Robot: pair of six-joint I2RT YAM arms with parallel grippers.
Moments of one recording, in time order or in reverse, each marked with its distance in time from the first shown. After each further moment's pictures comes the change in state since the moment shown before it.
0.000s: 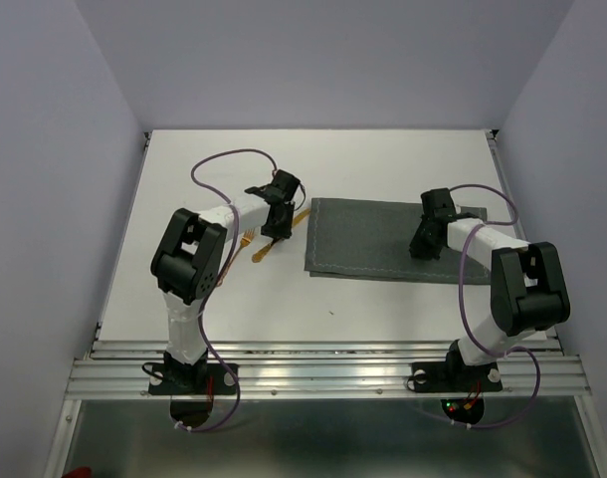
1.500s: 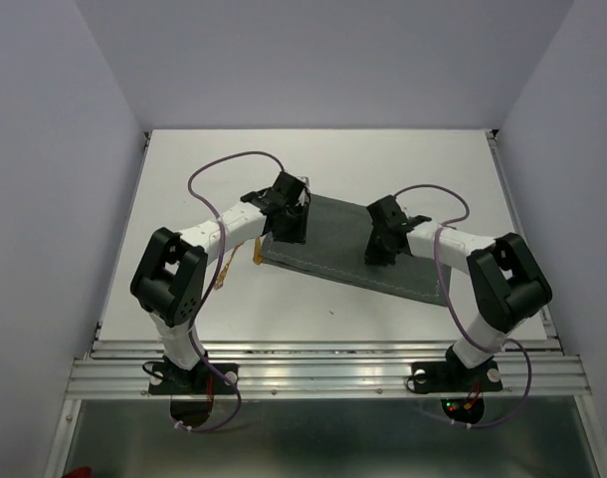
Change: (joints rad) left arm -0.083 -0.200 -0.053 -0.005 0.183 -0.116; right arm 0.311 0.029 0.017 0.040 -0.038 0.173
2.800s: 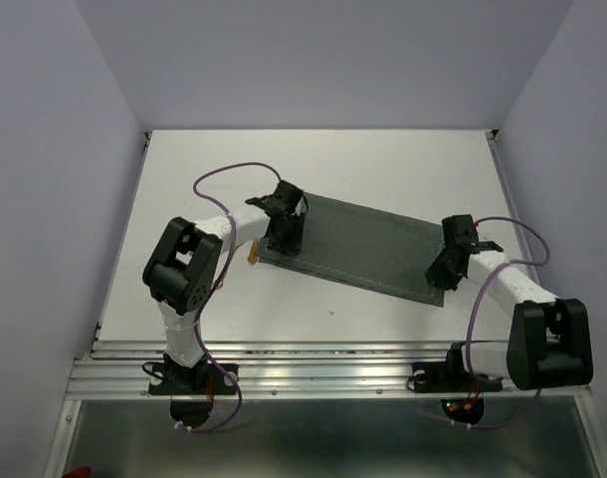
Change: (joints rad) left arm 0.024 0.106 -0.066 0.037 -0.021 0.022; right arm -0.352 -0.398 -0.266 -0.200 0.072 -0.029
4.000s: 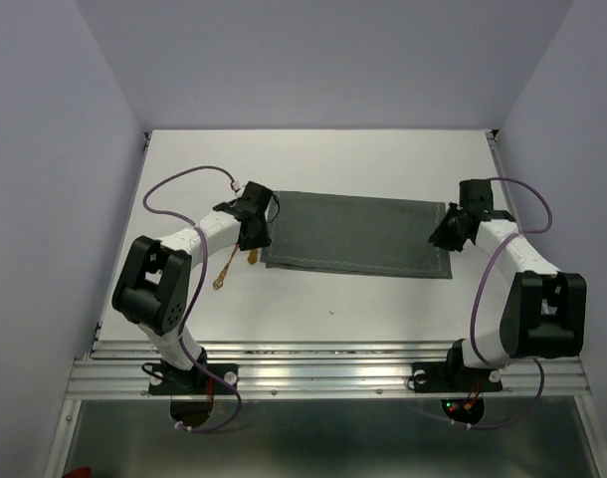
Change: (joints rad) left arm 0.107 -0.208 -0.157 -0.019 -0.215 -0.168; right arm -0.148 0.209 0.291 0.071 -0.177 -0.200
